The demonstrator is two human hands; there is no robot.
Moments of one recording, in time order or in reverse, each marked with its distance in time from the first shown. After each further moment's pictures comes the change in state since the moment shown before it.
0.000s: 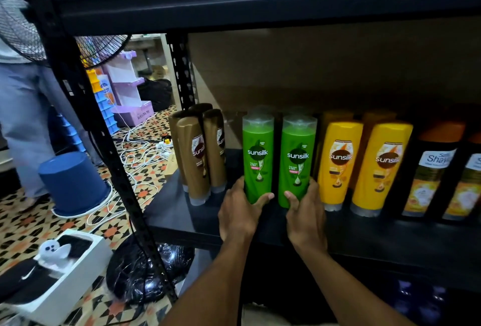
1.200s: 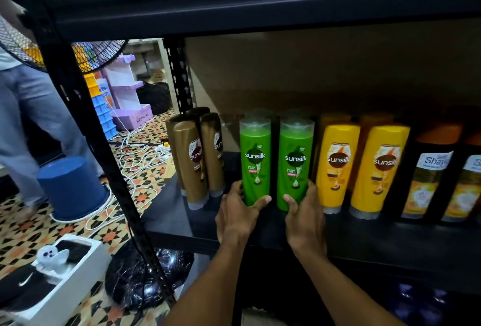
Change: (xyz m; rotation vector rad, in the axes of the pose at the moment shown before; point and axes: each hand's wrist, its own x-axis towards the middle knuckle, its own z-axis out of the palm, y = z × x) left_hand 0.004 -0.001 -0.002 -0.071 -0.072 -0.095; right_hand 0.002 0.002 0.001 0.006 0.007 0.015
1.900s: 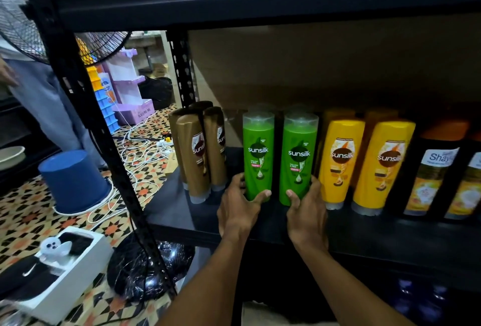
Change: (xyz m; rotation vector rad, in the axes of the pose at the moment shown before) left_hand -0.003 0.003 -0.002 -0.058 0.029 0.008; right_hand -0.001 0.001 0.001 -0.052 0.023 -0.019
